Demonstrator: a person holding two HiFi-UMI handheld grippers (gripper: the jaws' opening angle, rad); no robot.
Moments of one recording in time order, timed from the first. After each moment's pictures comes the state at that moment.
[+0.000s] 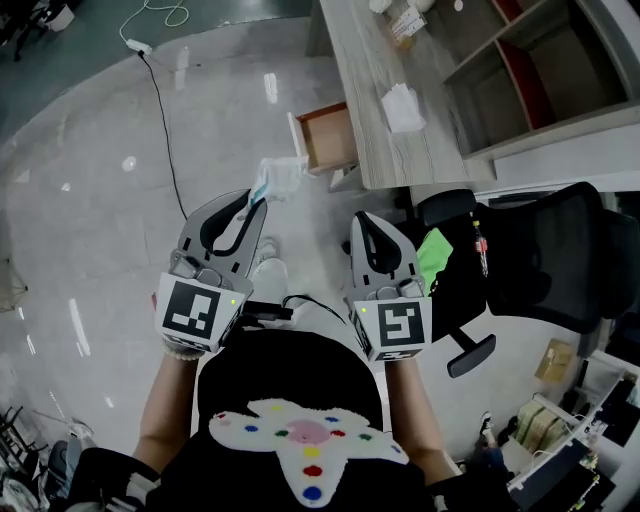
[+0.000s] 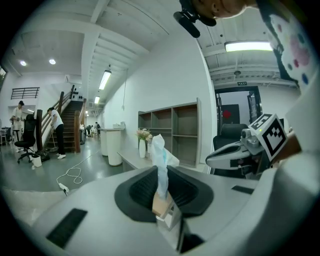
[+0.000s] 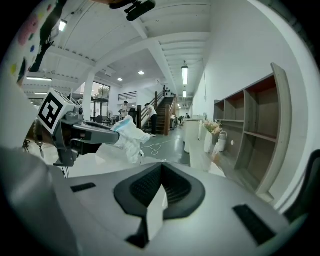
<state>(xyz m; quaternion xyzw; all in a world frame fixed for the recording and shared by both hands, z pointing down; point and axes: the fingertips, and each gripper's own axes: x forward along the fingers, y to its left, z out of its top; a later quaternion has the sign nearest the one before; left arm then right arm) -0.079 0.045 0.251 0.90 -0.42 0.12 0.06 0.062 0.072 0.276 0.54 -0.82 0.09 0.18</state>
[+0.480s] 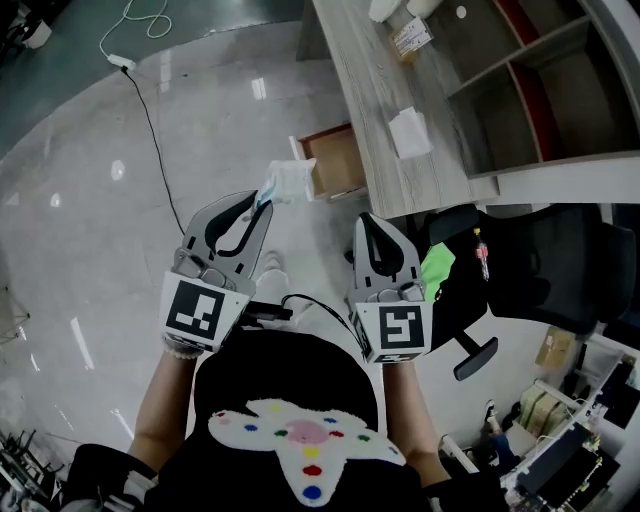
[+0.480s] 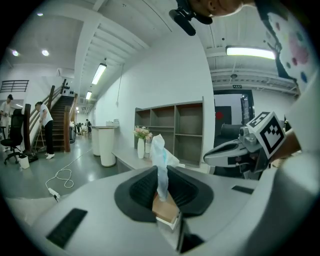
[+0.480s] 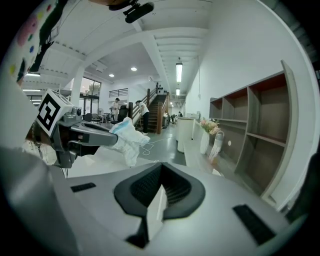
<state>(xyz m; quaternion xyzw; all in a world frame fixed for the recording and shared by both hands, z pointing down) -0.096 -0.052 0.254 0.92 -0.37 0.11 0.06 0.036 -0.015 0.275 0.59 -0.79 0.09 0.16</state>
